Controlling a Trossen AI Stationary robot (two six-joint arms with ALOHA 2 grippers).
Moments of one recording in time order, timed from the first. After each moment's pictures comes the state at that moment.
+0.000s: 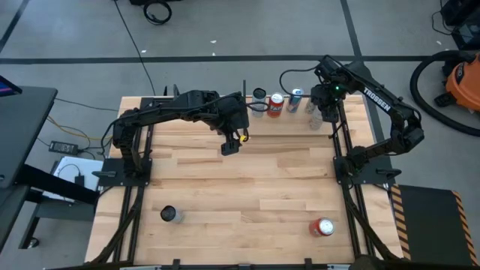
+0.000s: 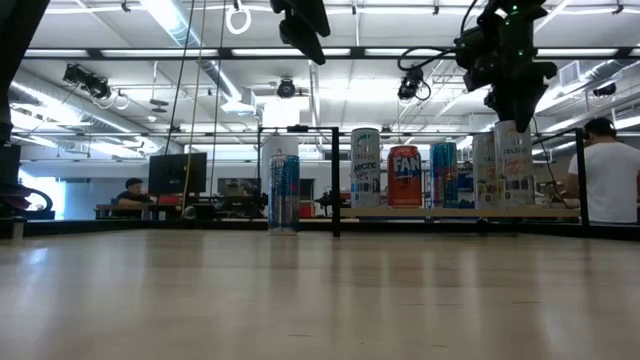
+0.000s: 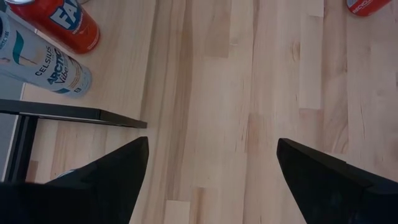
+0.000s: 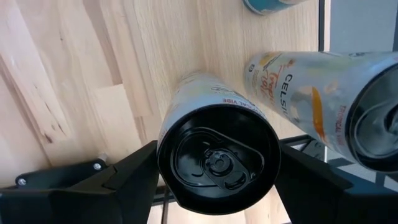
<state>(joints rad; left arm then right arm) 0.15 1.85 2.04 -1.19 0.02 0.06 -0.97 1.34 1.33 -1.42 0.00 -0.78</state>
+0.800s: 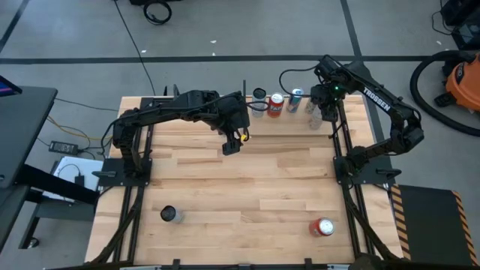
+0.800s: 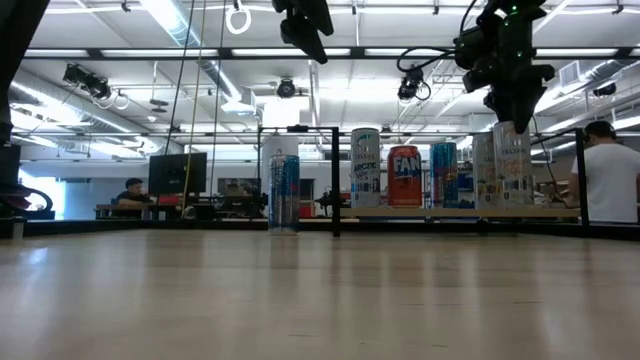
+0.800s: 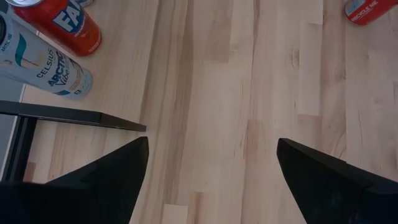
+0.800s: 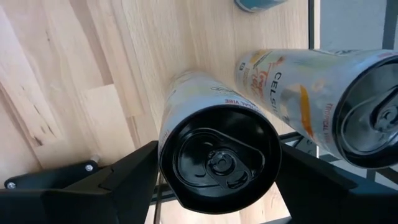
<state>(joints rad) 0.15 1.85 2.04 -1.18 0.02 0.04 -0.97 1.34 1.33 -1.40 0.03 -0.78</state>
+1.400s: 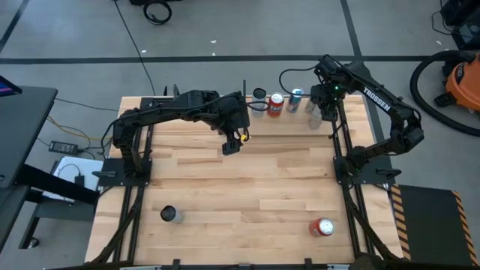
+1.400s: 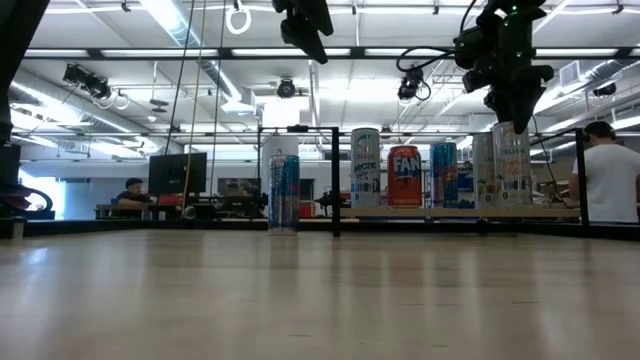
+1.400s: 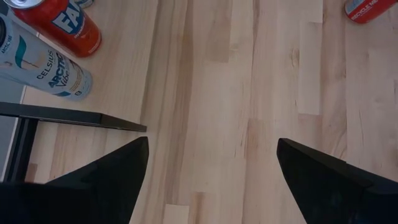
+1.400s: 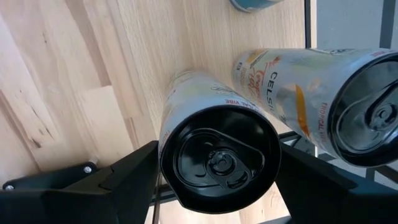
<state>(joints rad) 0.15 1.85 2.04 -1.18 0.02 0.05 -0.97 1.34 1.33 -1.39 0.03 -0.76</state>
